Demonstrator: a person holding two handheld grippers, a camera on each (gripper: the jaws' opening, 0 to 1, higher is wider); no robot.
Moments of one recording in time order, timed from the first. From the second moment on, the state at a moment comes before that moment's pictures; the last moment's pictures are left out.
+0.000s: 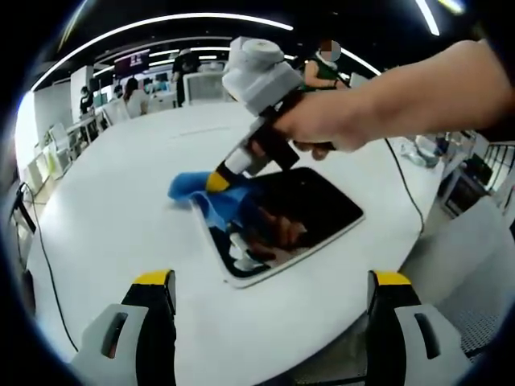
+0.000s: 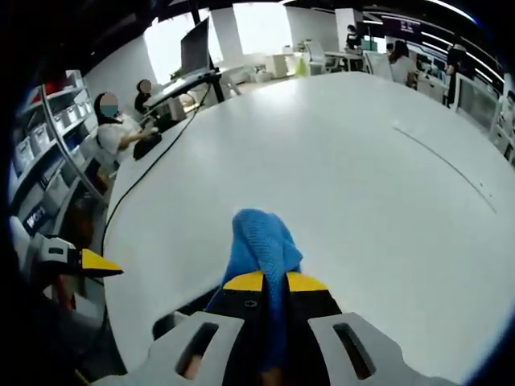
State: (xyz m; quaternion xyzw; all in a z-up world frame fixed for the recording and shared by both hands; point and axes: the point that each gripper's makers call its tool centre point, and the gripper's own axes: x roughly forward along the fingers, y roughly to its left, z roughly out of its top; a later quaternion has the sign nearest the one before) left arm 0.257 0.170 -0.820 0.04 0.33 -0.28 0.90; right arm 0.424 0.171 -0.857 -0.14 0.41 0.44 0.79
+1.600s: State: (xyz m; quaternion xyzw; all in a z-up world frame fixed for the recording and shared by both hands) left arm 0.258 0.169 -0.819 0.04 0.33 -0.27 0.90; right arm 0.423 0.137 -0.854 -0.15 0.41 0.43 0.79
